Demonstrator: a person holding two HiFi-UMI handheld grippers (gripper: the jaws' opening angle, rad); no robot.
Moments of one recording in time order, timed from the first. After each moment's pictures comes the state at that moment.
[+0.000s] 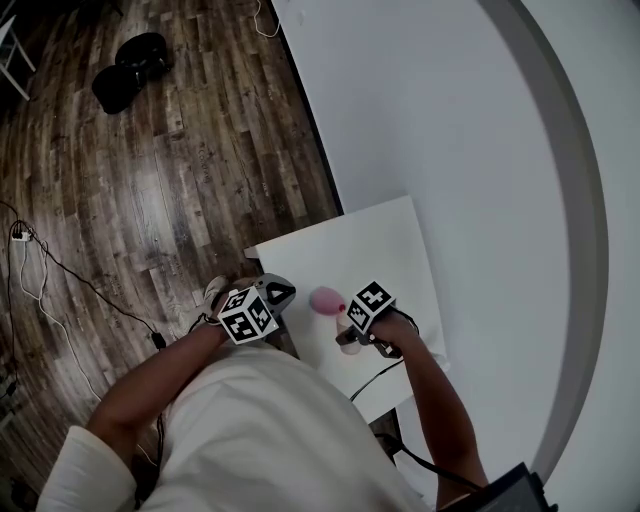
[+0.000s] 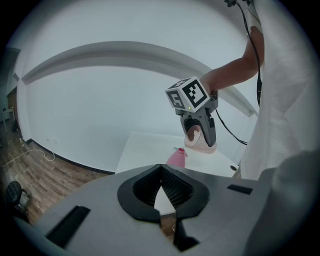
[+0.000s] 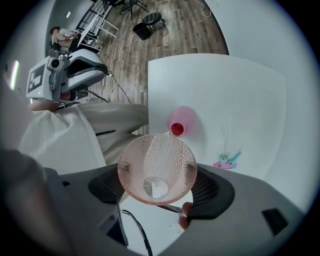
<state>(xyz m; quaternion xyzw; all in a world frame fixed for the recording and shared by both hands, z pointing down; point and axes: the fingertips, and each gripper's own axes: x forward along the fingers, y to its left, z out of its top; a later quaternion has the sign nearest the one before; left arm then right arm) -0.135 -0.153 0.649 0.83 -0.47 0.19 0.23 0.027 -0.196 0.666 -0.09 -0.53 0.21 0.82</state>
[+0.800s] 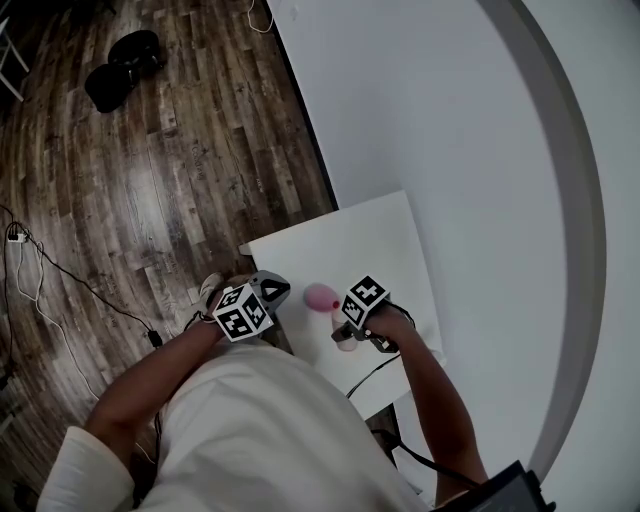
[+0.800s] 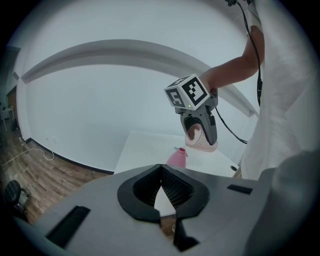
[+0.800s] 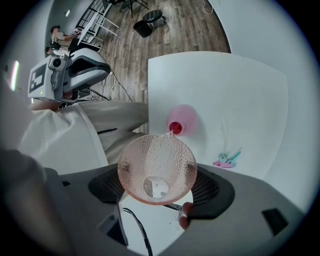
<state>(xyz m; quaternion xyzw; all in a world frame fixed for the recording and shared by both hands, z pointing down) -0.130 -0.156 0.658 0.83 -0.47 0.19 0.24 0.031 -0.196 0.668 -0.10 -0.52 0.21 0.82</state>
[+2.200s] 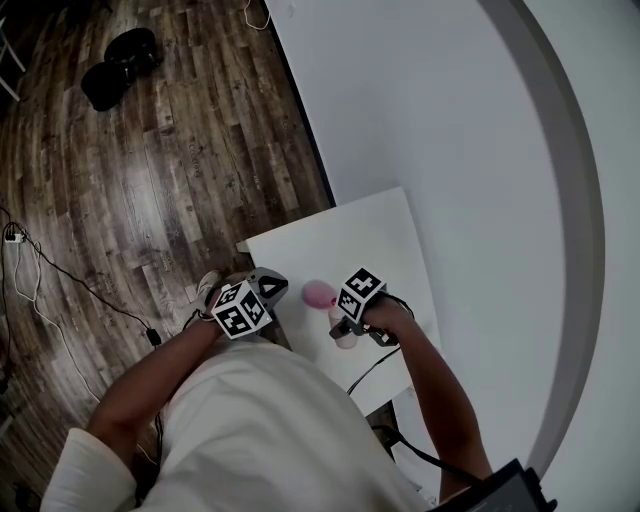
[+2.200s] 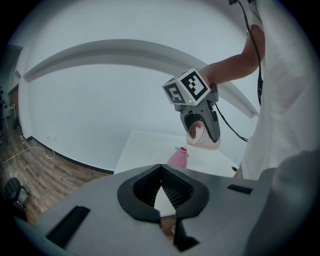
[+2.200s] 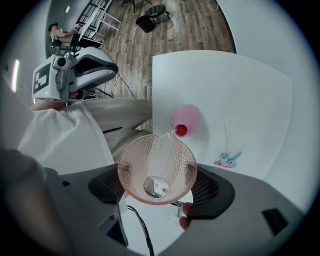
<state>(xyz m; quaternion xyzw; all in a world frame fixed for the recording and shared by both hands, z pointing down) -0.131 -0.158 0.660 0.83 -0.47 0.18 0.24 0.024 -0.193 0.659 -0.12 -0.50 0.21 0.83</state>
